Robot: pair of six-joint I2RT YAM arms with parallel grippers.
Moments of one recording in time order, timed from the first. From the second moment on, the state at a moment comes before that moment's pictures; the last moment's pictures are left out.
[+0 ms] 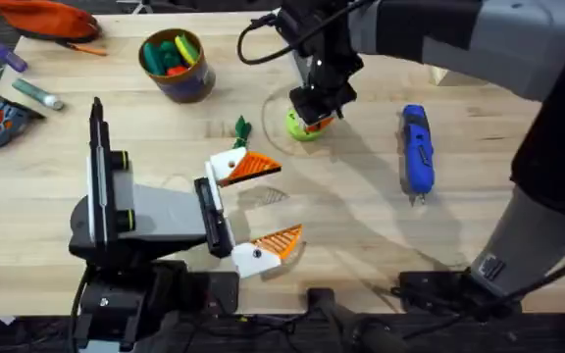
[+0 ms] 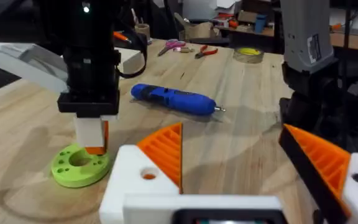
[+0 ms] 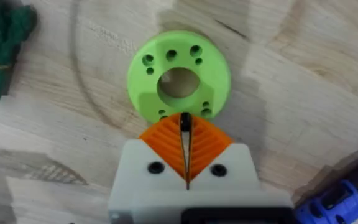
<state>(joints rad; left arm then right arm) -0.05 0.01 0.01 -0.13 1.20 0.08 0.62 2.03 1.62 -1.06 0.05 0.17</state>
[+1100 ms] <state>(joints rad) -0.05 0.01 0.01 -0.13 1.20 0.08 0.62 1.90 1.73 -1.16 0.06 0.15</state>
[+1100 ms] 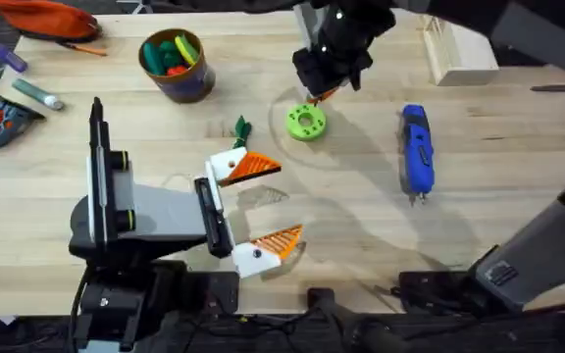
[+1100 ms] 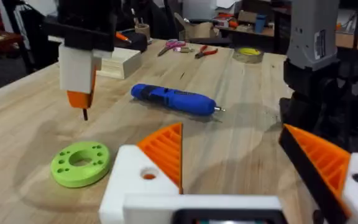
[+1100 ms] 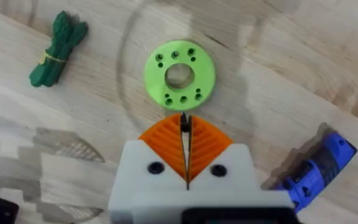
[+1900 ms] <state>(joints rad) -0.05 0.01 0.01 -0.13 1.20 0.08 0.62 1.72 1.73 -1.30 0.07 0.09</state>
